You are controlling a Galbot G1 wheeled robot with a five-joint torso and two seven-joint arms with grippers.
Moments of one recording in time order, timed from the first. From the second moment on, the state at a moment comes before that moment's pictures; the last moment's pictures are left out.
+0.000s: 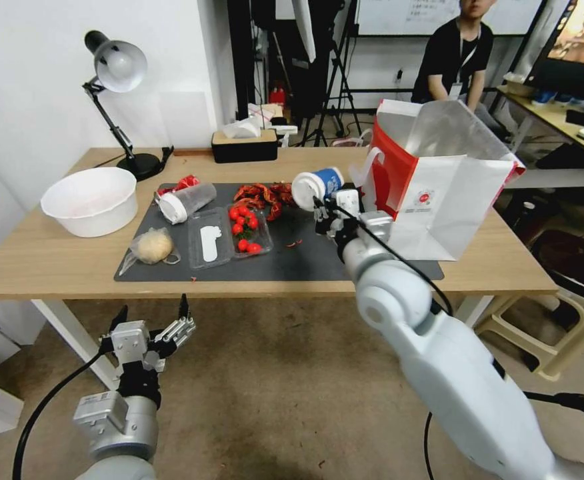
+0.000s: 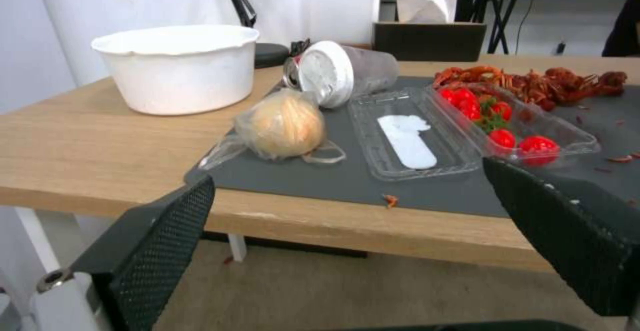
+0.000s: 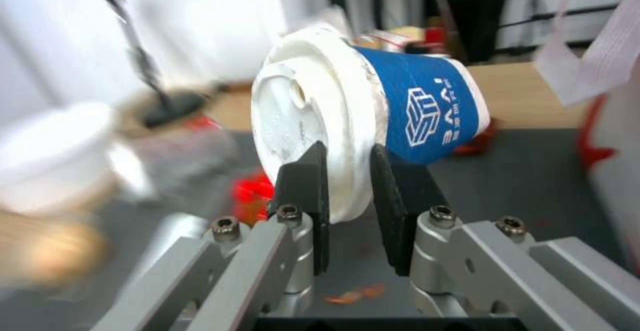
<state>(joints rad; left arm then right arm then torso) 1.82 -1.45 -0.51 -2.38 -0.18 0.13 -0.29 -0.78 1.19 -0.01 2.06 0.70 -0.59 0.52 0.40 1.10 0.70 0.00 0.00</state>
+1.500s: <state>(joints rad) 1.82 -1.44 -0.51 -2.39 -0.19 0.13 -0.29 -0.71 0.97 0.33 2.07 0.87 -0.39 0.55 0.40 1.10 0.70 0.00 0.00</state>
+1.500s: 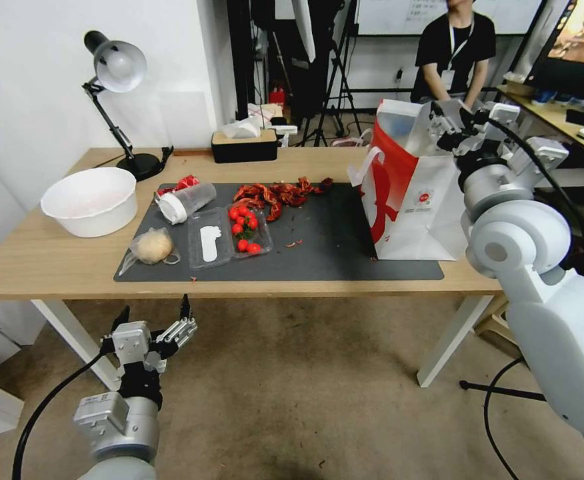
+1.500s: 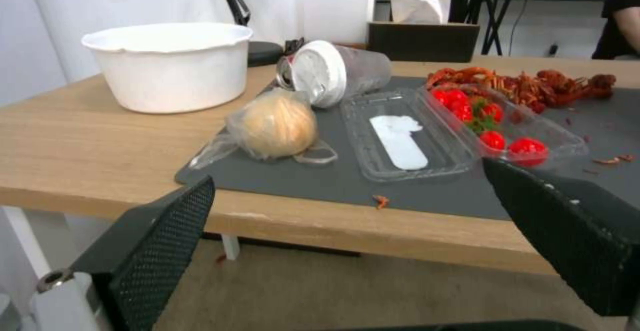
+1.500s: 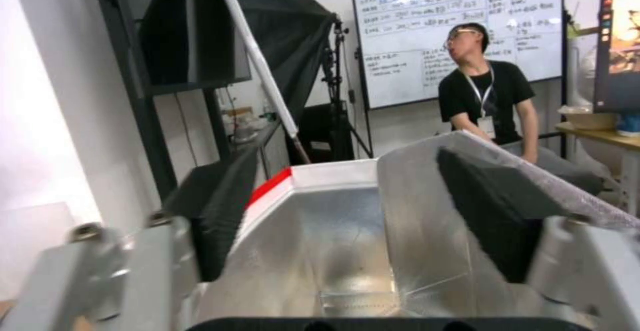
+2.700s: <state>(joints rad) 1.80 -1.44 -0.50 -2.39 -0.22 0.13 -0.27 -1.46 1.04 0.48 2.34 0.45 0.04 0.13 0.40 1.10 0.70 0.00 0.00</state>
